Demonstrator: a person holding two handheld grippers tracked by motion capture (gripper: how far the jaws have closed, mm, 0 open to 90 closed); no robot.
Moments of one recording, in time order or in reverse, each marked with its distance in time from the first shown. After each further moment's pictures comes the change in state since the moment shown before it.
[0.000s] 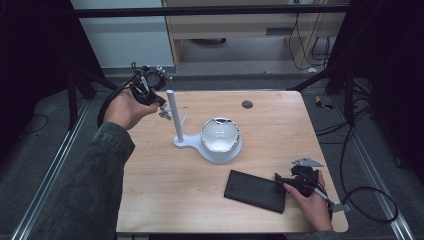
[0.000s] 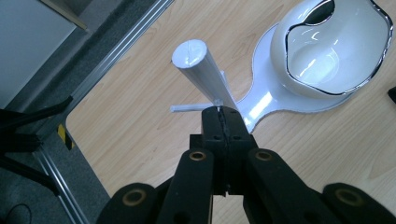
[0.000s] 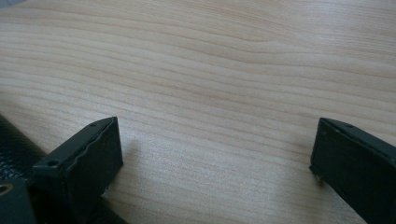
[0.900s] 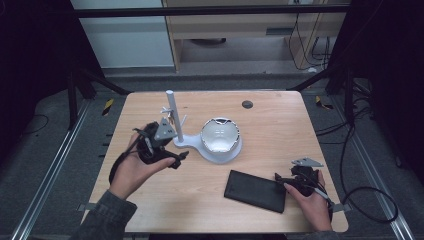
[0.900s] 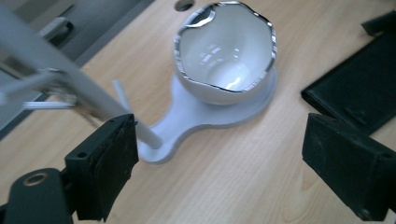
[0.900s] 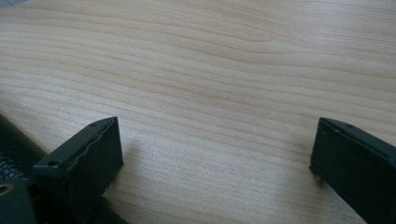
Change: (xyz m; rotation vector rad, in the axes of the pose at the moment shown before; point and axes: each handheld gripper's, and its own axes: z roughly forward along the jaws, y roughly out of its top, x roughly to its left) left arm -0.110 -0.094 0.034 -0.330 -0.110 0.072; right arm 0.000 0.000 -0.001 0.001 0.007 0.000
